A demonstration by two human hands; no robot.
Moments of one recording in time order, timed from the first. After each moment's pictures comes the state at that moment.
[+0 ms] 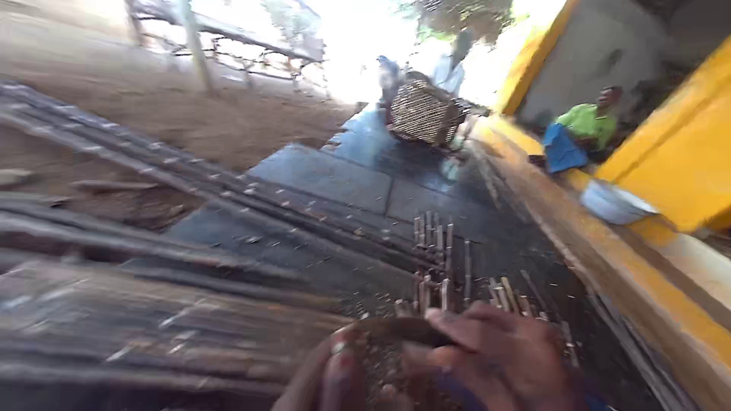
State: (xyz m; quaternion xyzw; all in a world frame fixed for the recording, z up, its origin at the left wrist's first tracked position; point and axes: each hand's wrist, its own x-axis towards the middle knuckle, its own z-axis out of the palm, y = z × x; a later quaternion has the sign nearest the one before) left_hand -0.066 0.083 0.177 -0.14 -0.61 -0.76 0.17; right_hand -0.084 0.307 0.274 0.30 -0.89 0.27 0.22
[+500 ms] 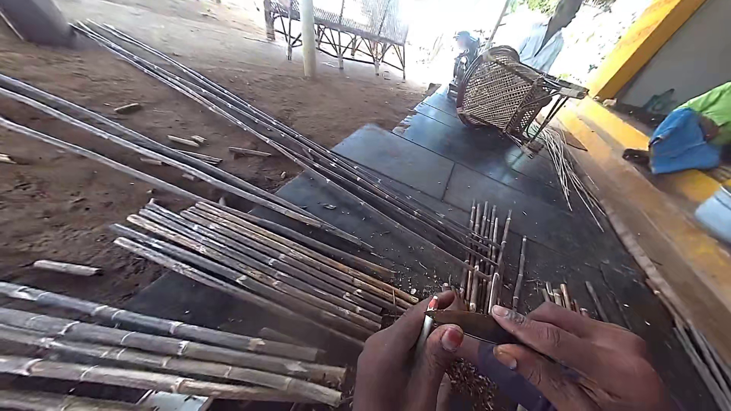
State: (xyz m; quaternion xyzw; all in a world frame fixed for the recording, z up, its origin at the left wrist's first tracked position) left_hand -0.065 0.083 0.178 -0.17 -0.60 -0.75 0.22; right_hand -0.086 0.304 0.268 0.37 -0.88 0.24 0.17
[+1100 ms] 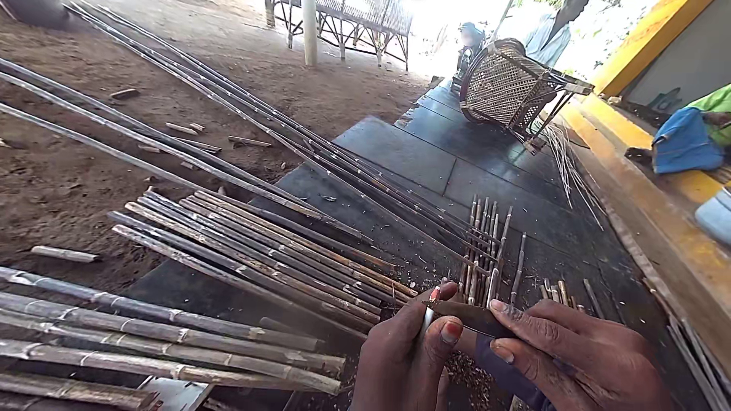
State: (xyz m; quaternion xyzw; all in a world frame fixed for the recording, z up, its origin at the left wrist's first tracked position) left_hand -0.064 0.082 0.177 -0.16 -0.61 -0.75 0.21; right_hand -0.084 0.296 0.269 0.37 -0.88 0.24 0.17
